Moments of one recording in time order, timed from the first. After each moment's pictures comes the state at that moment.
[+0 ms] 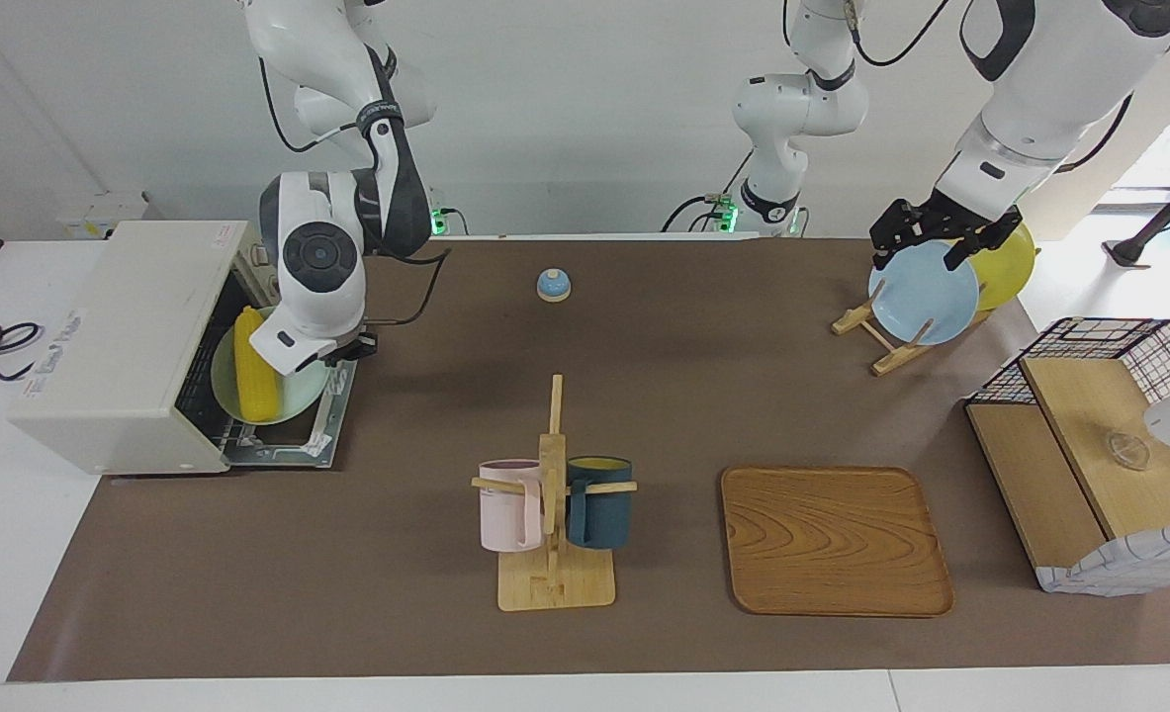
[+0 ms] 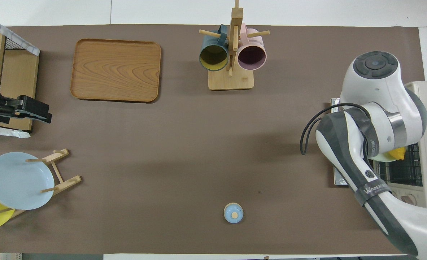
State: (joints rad) left arm -0.12 0.01 0.01 -1.54 -0.03 1.46 -0.03; right arm 0.18 0.18 -0.05 -1.89 -0.28 1.74 0.13
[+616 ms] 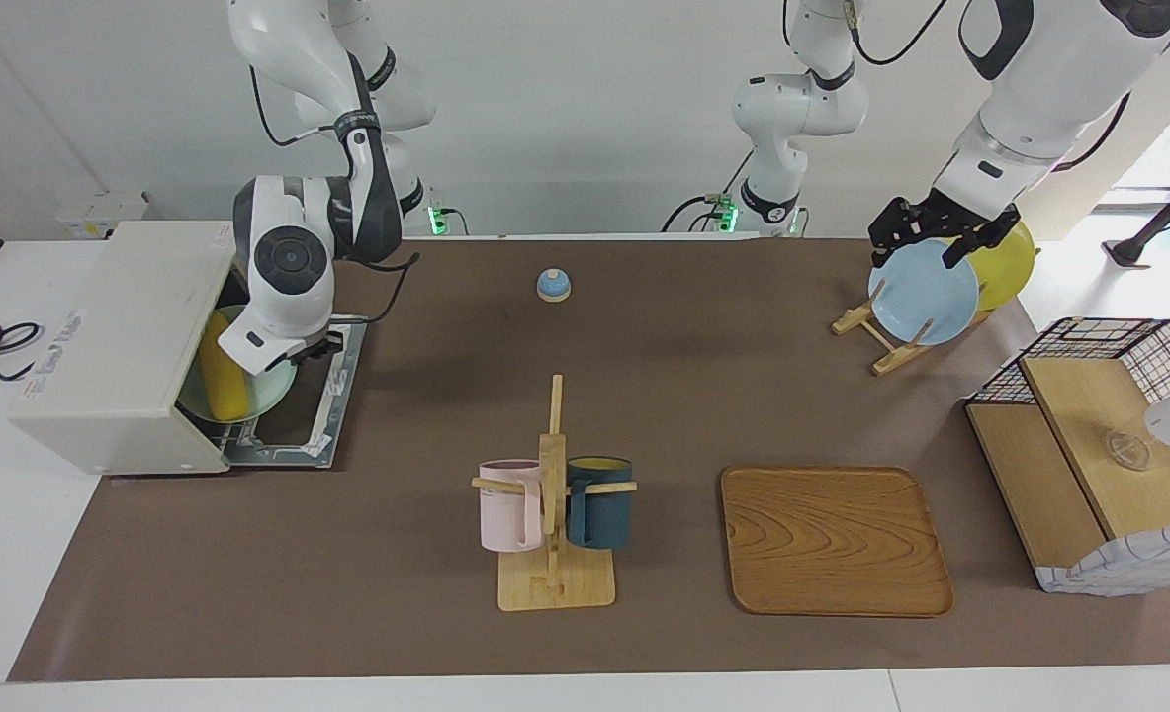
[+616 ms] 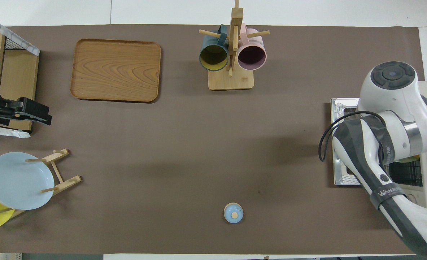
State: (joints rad) left arm -0.12 0.01 0.01 -1.55 -0.03 1.45 -0.03; right arm 0.10 0.15 -0.05 -1.99 -0.36 1.83 0.04
